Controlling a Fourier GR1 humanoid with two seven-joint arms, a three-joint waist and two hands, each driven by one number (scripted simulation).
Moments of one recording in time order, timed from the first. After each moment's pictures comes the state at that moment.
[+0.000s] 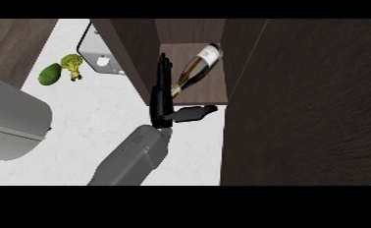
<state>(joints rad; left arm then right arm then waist) -0.59 0.00 -0.58 -0.83 0.79 0.61 -0.80 -0.09 -0.11 0.05 -2.40 -0.26 0.13 0.59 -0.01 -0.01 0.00</state>
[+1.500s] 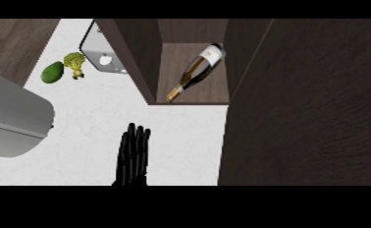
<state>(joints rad) 0.05 0.28 -0.92 -1.84 0.49 0.89 -0.63 -0.05 -0.13 0.06 -2.40 -0.27 0.21 0.61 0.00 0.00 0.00</state>
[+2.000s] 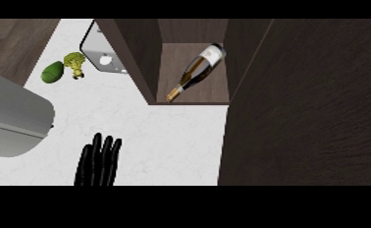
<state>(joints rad) 0.17 0.49 -0.85 -2.03 0.53 0.75 -0.62 -0.01 -0.13 0.12 -2.40 -0.29 0.28 0.62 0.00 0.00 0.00</state>
